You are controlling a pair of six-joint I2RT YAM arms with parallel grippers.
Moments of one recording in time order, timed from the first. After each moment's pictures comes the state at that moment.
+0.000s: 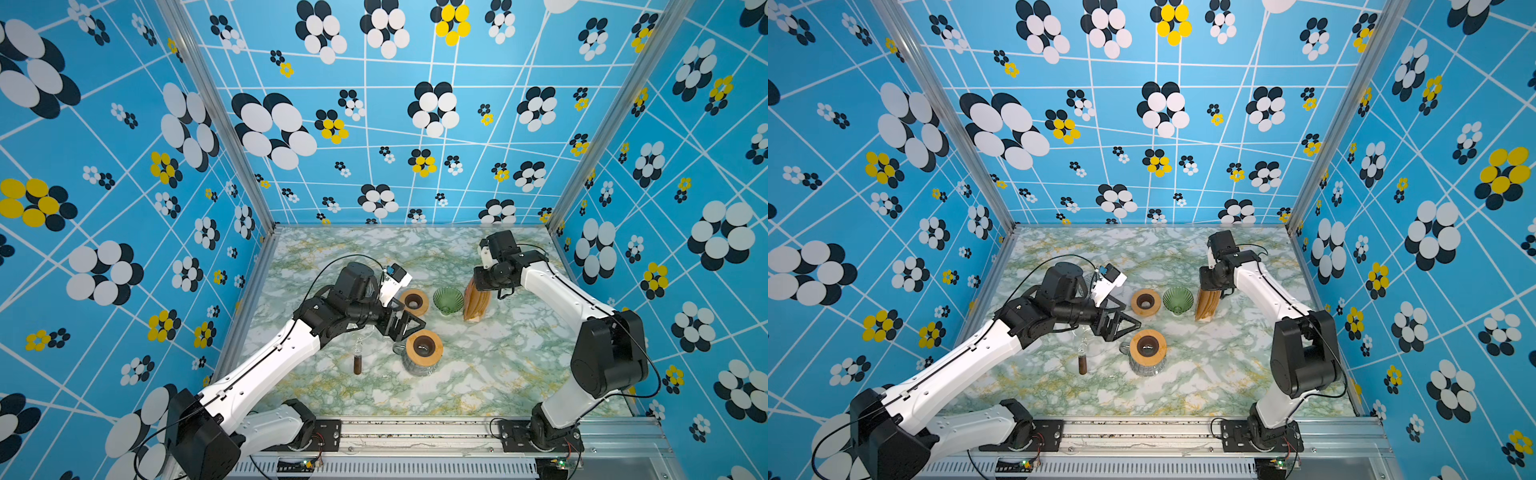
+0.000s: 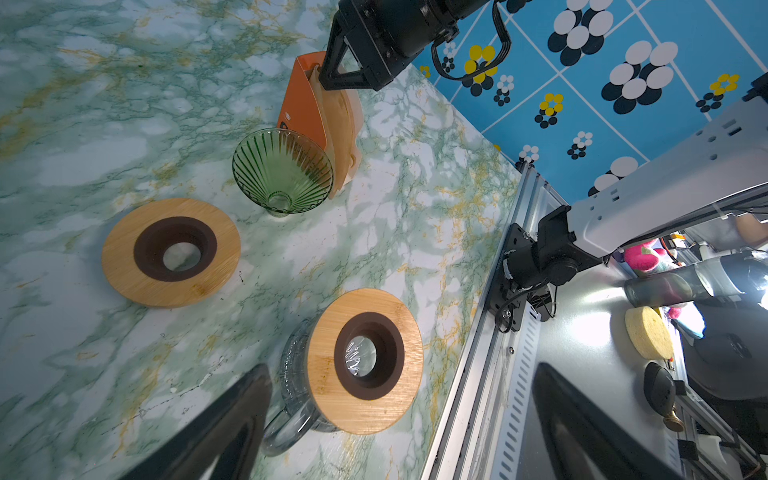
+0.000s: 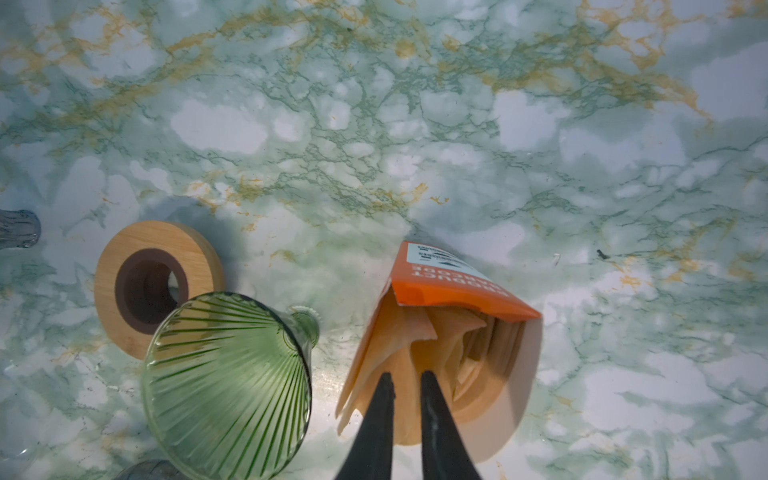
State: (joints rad) left arm -0.64 1.17 1.02 -0.48 0.61 -0.17; right arm 0.26 1.67 1.32 -0.75 -0.01 0.14
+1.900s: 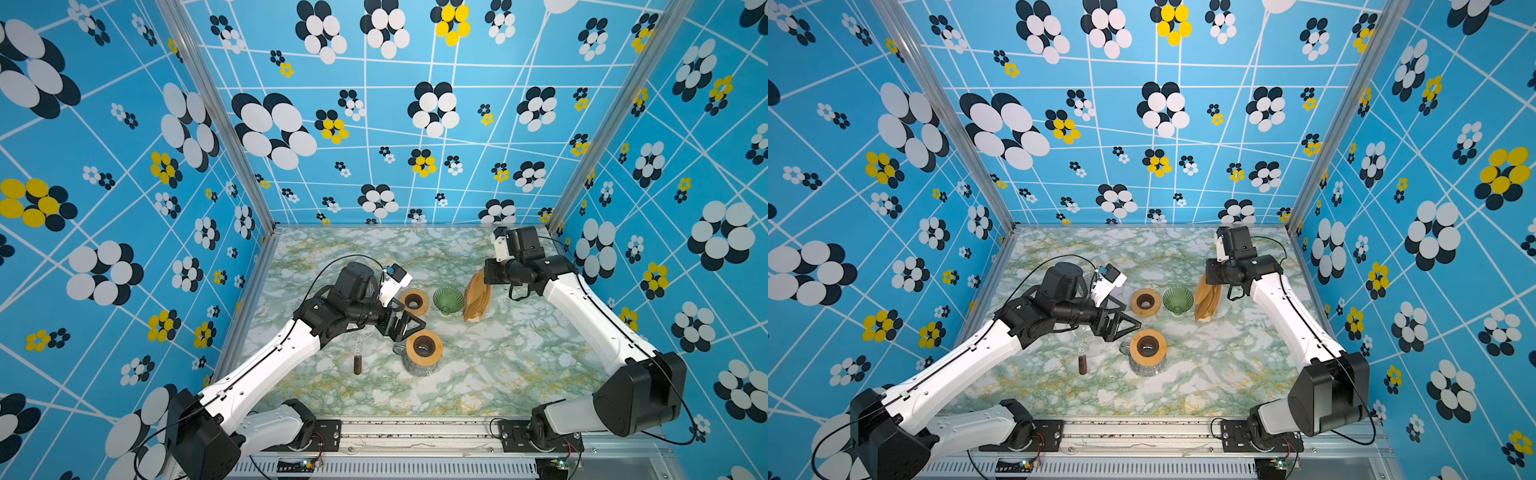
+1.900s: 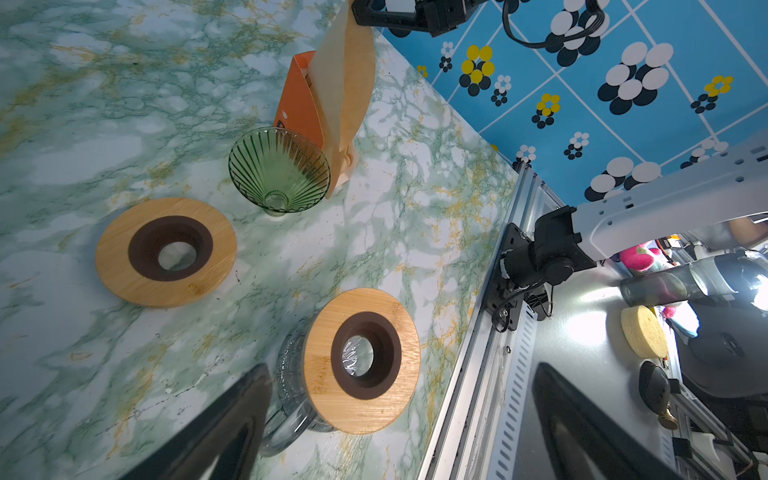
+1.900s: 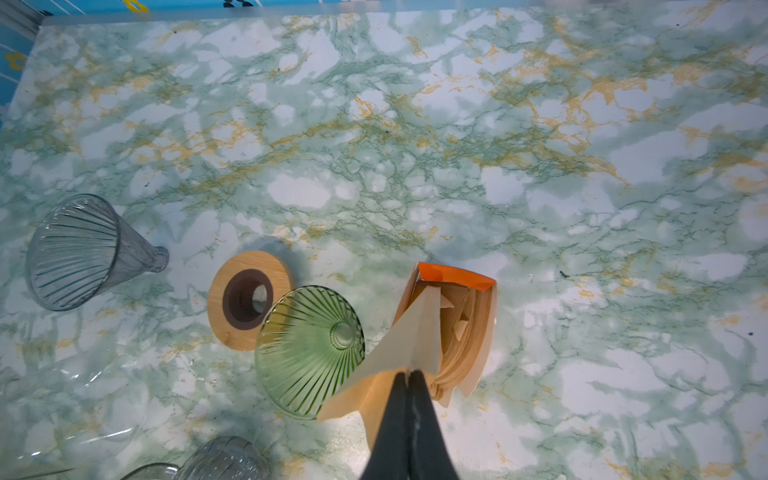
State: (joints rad) left arm -0.63 1.17 1.02 -0.48 0.62 -0.18; right arm 0.26 1.42 1.30 -0.75 -0.03 0.17
